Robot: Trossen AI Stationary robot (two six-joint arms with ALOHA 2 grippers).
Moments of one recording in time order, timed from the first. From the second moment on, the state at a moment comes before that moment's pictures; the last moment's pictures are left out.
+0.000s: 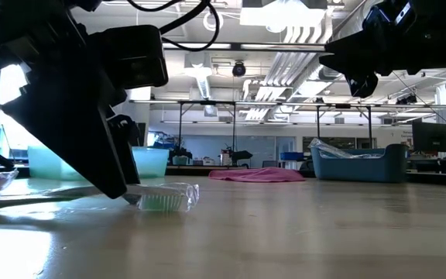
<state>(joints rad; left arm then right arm) -0.48 1.80 0.90 0.01 -0.12 -0.62 -0.01 0.82 0.15 0.68 0.02 0.29</state>
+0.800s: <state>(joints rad) -0.48 1.80 0.89 0.01 -0.13 -0.61 -0.01 0.82 0.15 0.66 0.02 0.29</state>
